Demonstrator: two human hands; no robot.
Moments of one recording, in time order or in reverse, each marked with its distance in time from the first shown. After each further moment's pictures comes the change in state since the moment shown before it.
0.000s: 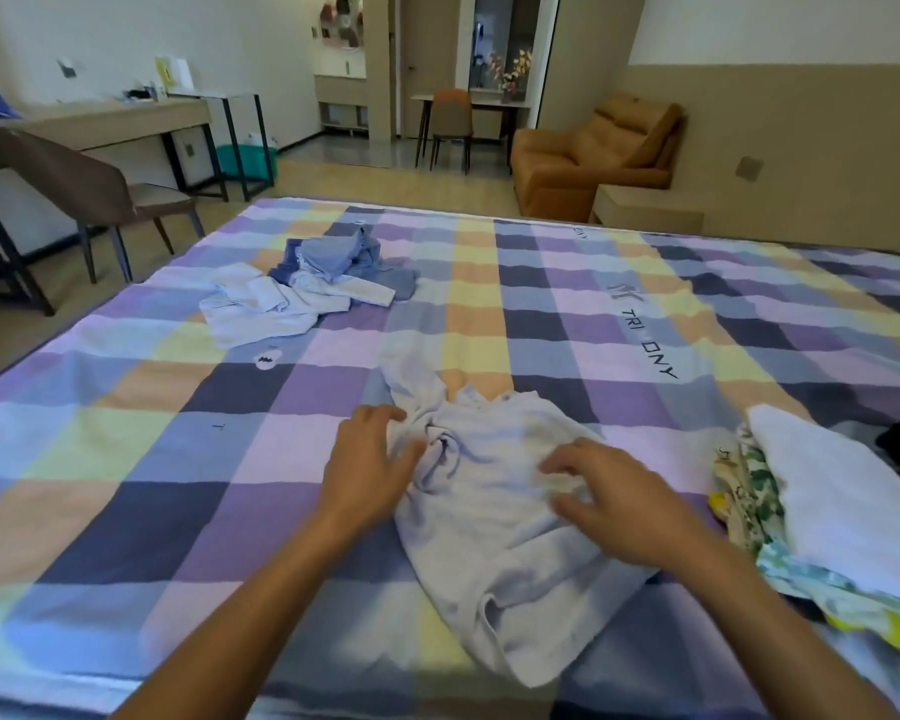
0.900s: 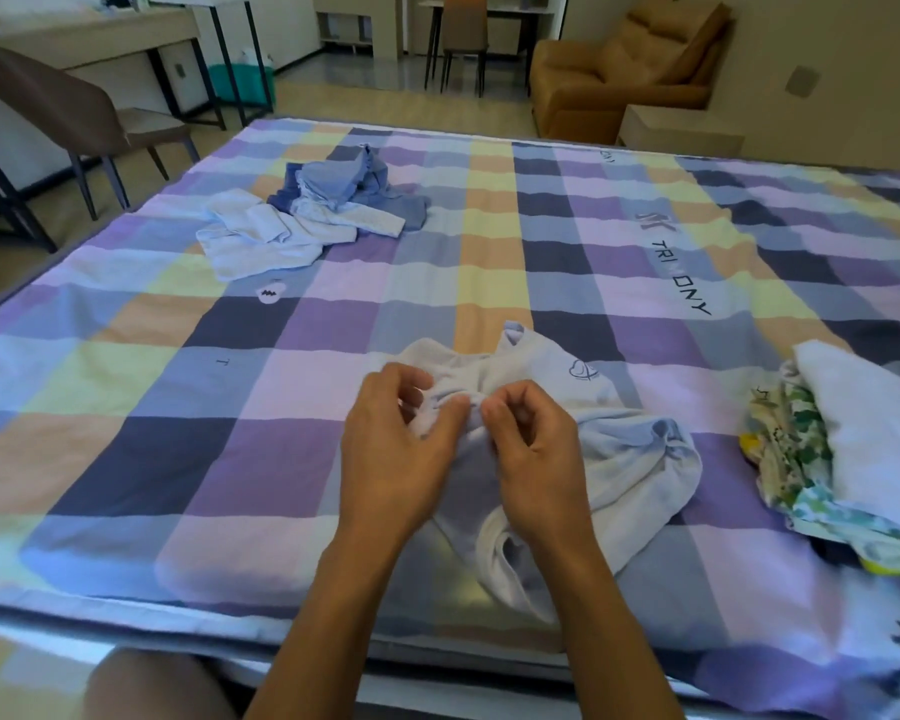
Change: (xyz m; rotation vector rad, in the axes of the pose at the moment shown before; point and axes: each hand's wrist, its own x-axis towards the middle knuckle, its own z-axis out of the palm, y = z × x) left_hand -0.063 0.055 -0.003 -0.250 0.244 -0.163; right_hand 0.004 -0.102 0.067 1.044 0.502 0.075
